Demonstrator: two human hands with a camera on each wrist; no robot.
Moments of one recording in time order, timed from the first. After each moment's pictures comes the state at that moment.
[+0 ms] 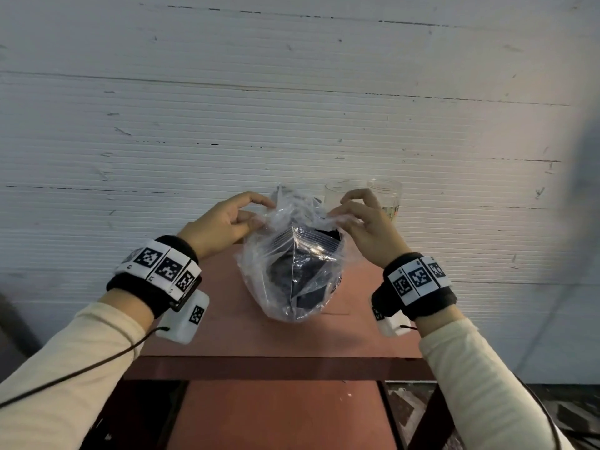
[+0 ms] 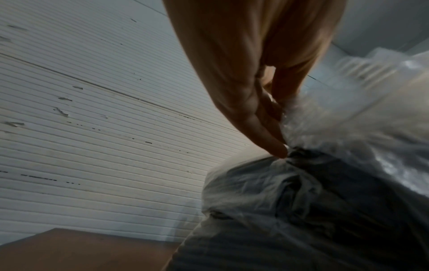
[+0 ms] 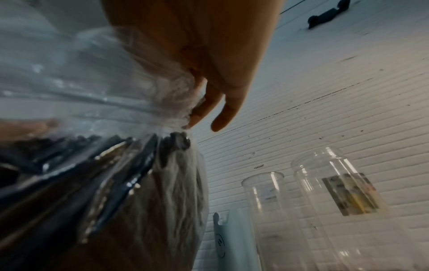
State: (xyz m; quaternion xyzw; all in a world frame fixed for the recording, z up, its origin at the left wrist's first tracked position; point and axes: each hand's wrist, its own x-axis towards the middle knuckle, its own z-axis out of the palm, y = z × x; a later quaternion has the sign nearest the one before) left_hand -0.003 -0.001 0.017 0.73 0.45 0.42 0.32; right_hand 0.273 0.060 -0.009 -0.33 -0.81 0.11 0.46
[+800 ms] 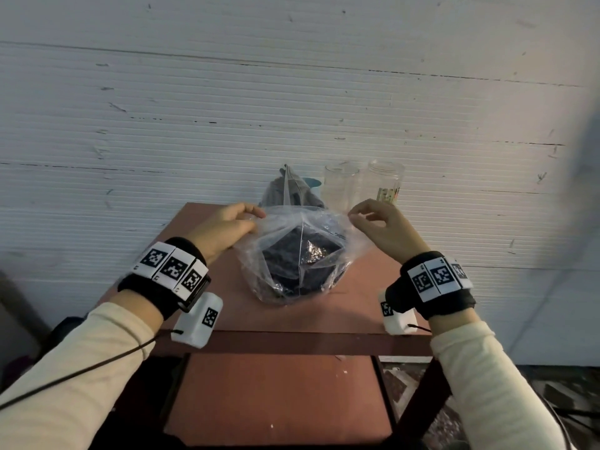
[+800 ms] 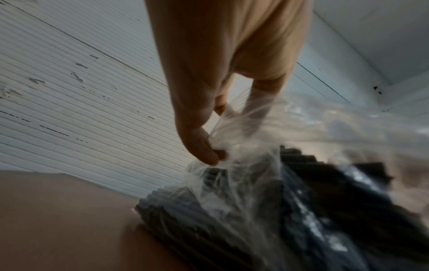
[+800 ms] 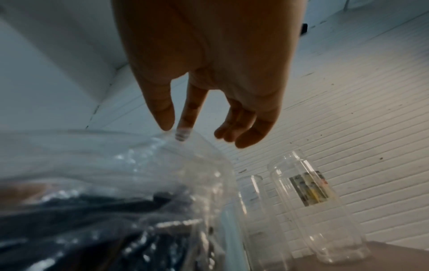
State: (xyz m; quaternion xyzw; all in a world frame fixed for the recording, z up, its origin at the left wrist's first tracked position) left_hand 0.008 -0.003 -0.019 0.60 0.57 0.42 0.37; right_hand 0.298 0.043 -0.027 -0.48 -0.75 0.18 0.41
